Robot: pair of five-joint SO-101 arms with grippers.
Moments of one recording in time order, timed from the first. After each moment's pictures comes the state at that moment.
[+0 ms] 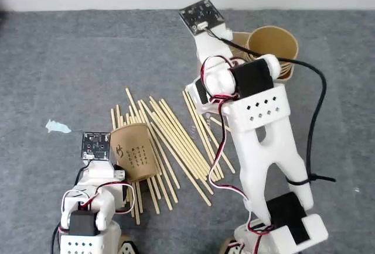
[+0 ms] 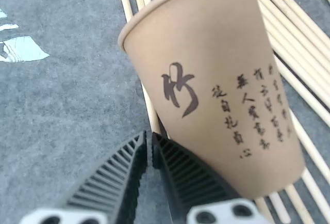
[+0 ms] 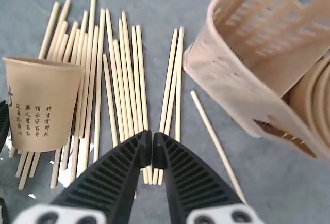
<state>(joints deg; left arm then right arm) -2.8 -103.3 96.9 72.6 9.6 -24.7 -4.5 -23.6 100.7 4.5</state>
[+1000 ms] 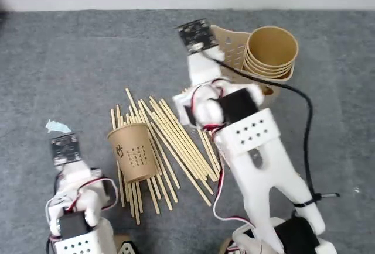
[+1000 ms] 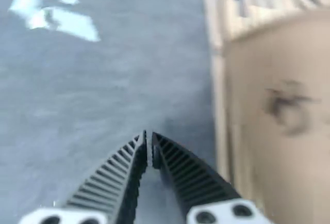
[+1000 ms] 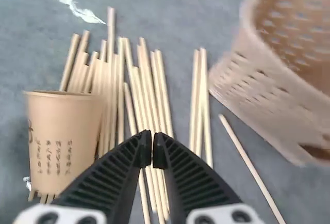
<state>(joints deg) -21.9 -103.3 96.9 72.6 9.6 -30.6 -17.1 6.5 74.3 -4.9</state>
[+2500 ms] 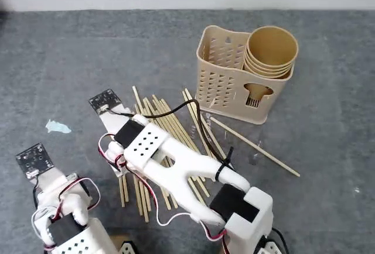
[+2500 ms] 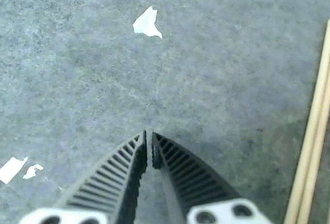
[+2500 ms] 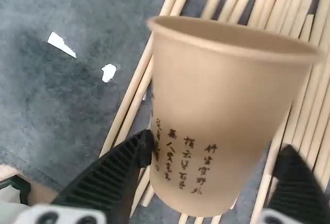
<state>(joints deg) -37.2 -103.3 96.9 71.3 9.6 -57.2 15.2 -1.5 73.0 -20.4</state>
